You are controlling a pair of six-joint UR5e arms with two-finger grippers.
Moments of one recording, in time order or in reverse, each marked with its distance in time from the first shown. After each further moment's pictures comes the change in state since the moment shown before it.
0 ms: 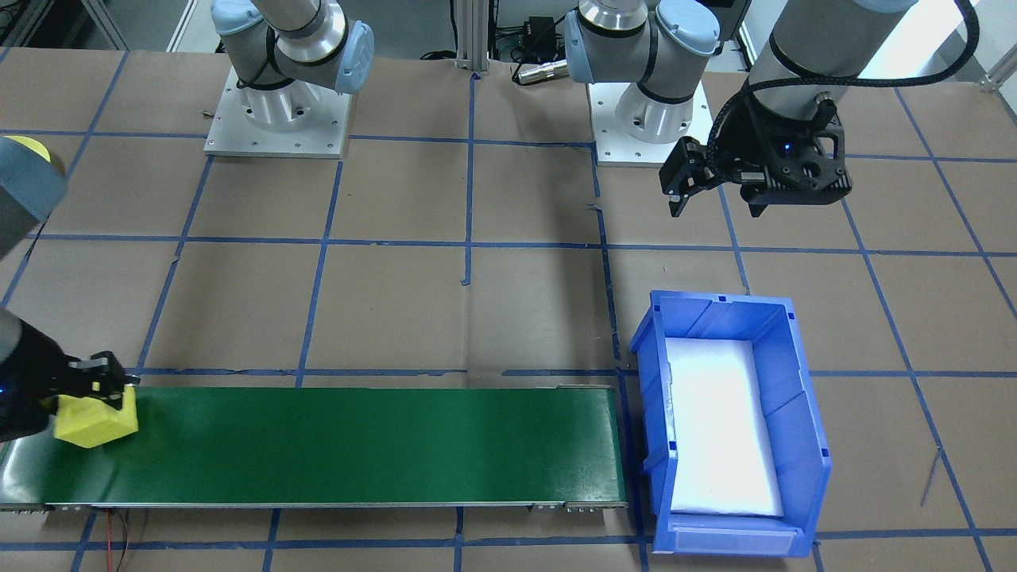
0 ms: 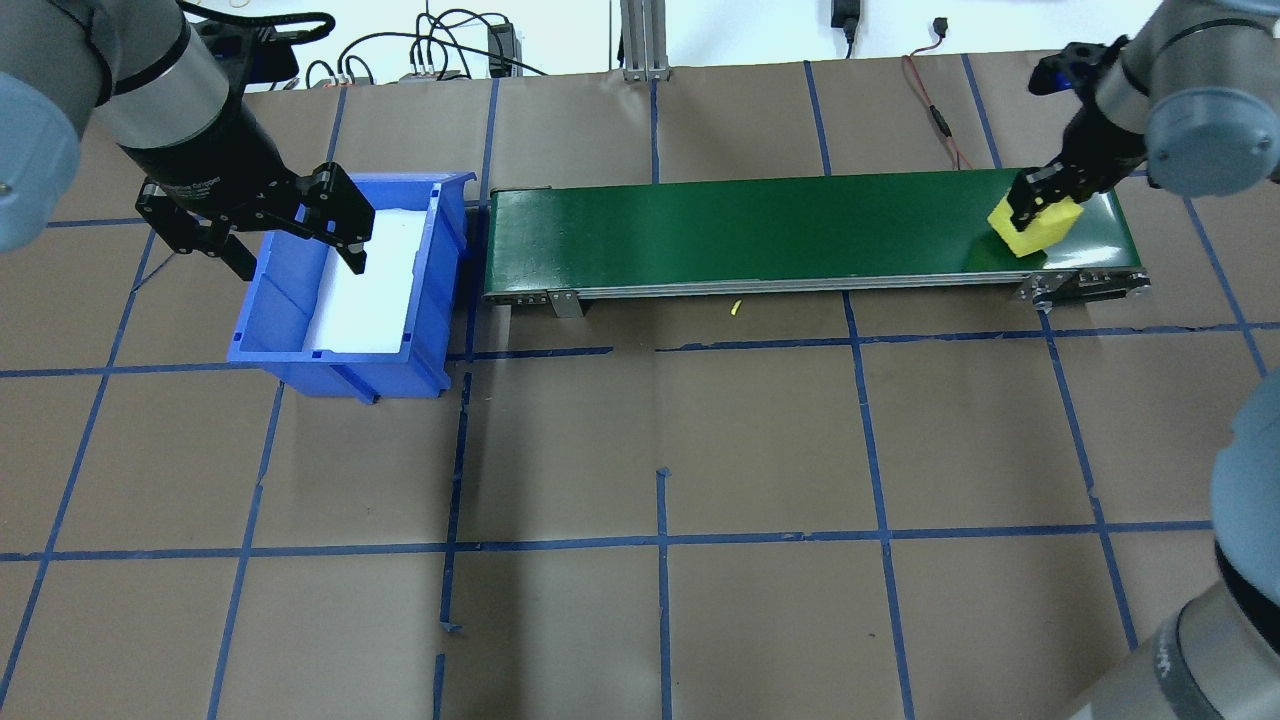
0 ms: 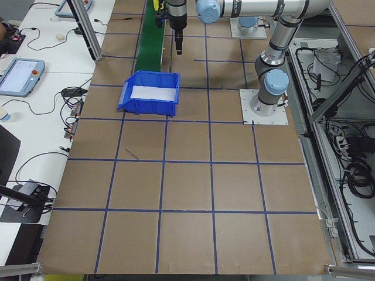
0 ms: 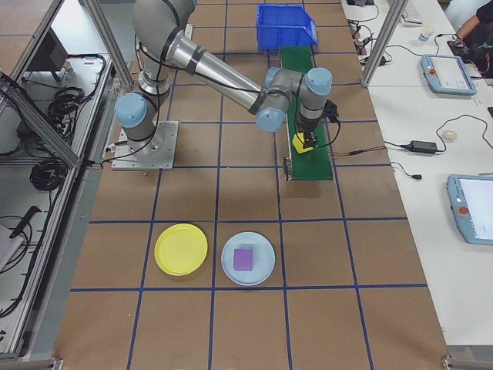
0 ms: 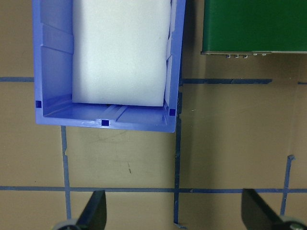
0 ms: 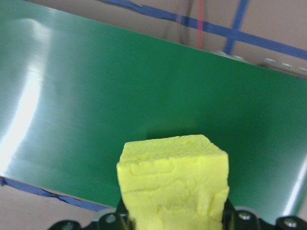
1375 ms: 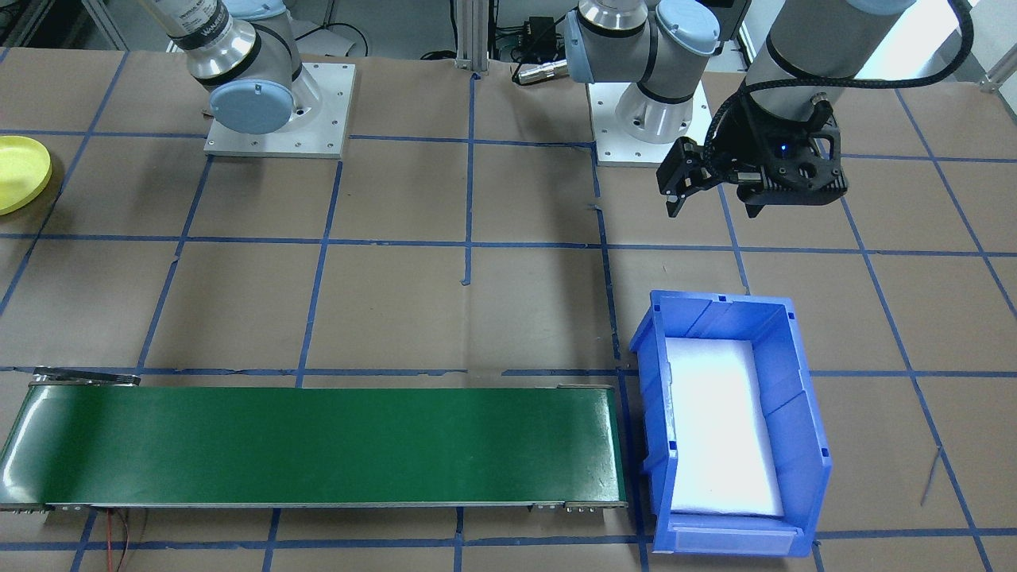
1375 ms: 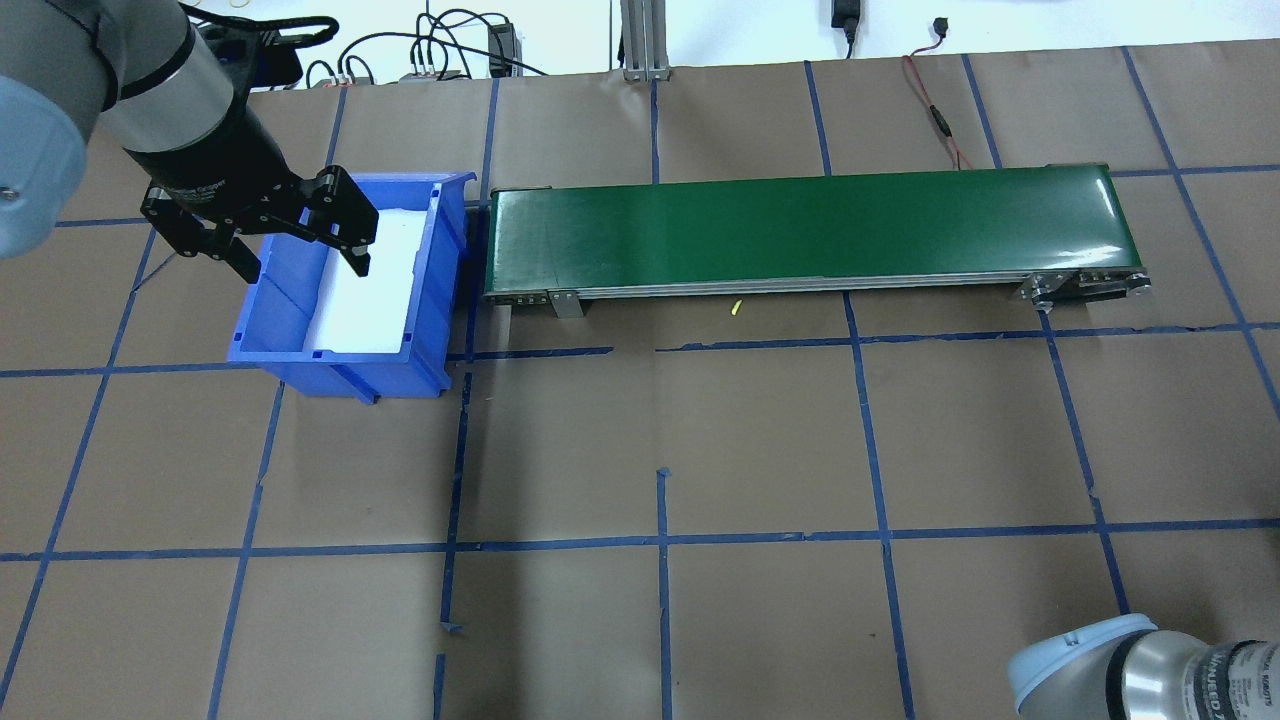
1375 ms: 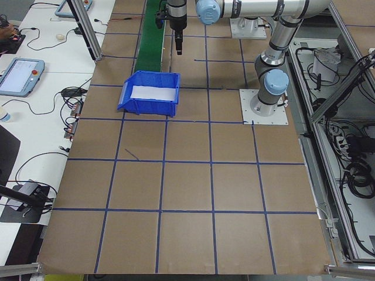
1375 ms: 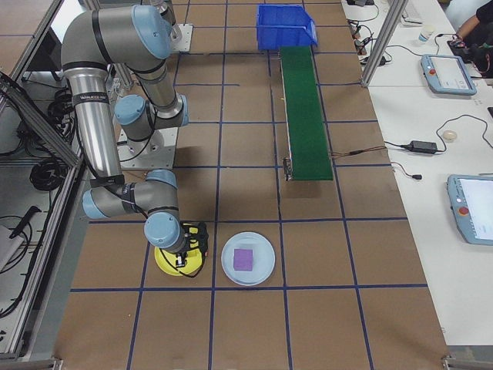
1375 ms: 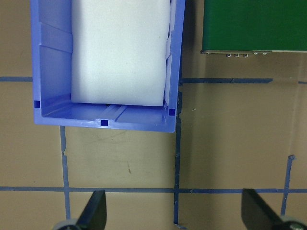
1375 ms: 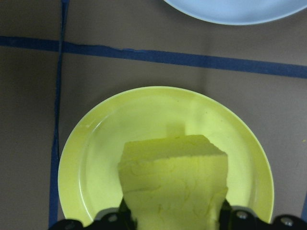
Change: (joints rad) left arm -0.001 0.001 -0.009 0.007 -0.007 0.000; right arm -0.982 -0.103 0.321 -0.057 -0.039 -0.865
